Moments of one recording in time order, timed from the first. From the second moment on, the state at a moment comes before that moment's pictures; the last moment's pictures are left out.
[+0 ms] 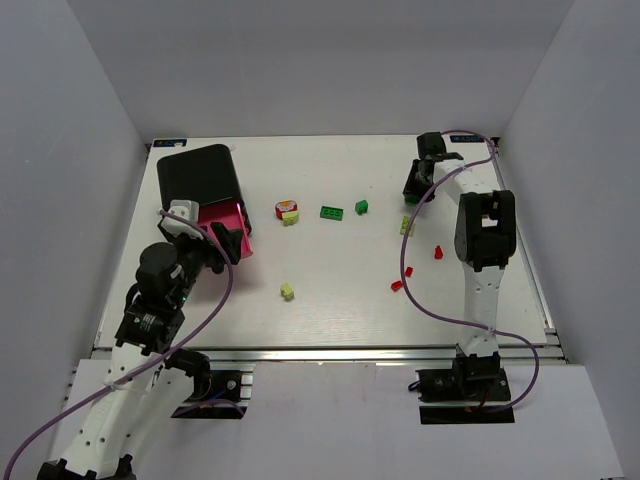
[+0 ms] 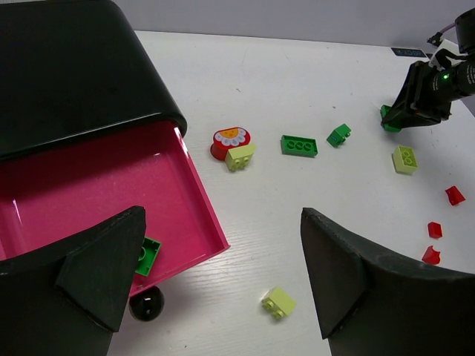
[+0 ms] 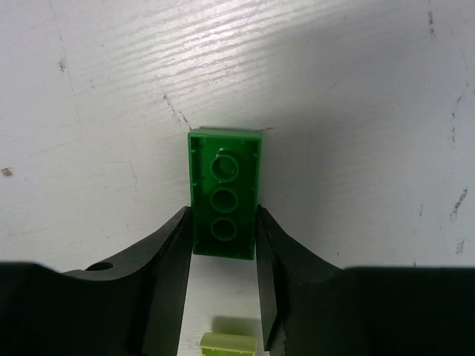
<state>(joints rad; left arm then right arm) -0.30 0.56 0.69 -0.26 -0.05 -0.21 0.14 2.28 1.83 -0.61 0.08 0.42</state>
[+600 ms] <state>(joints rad) -0.30 0.39 0.63 -0.22 -0.10 -0.20 0.40 2.01 1.73 -0.46 -0.50 -0.24</state>
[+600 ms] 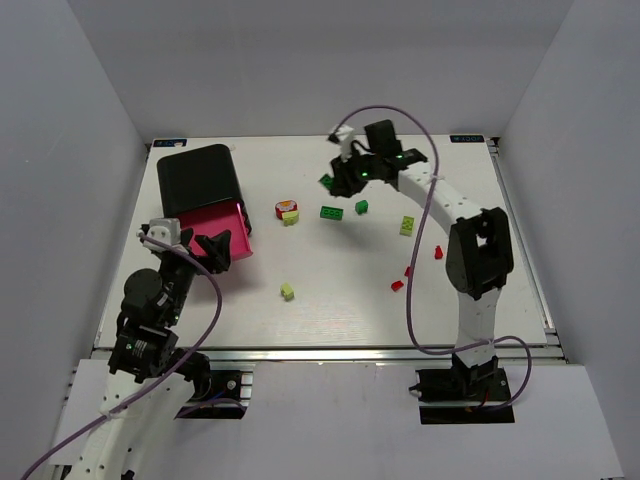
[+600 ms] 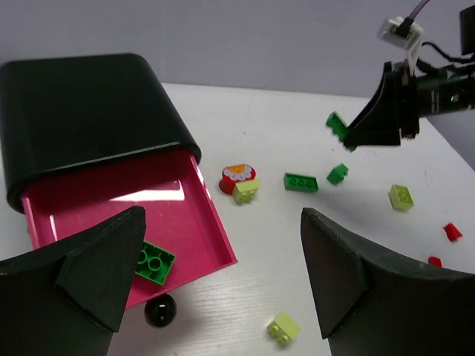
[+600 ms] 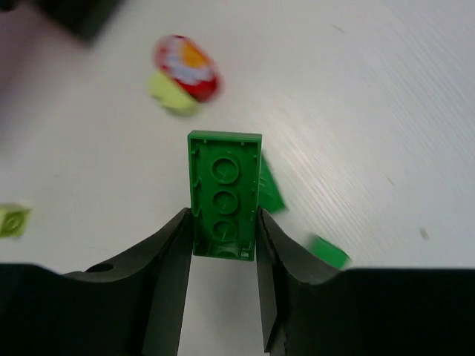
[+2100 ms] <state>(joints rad) -0.30 0.54 0.63 -0.15 -0.05 -0.27 0.81 1.96 1.81 -0.34 -0.30 -0.14</state>
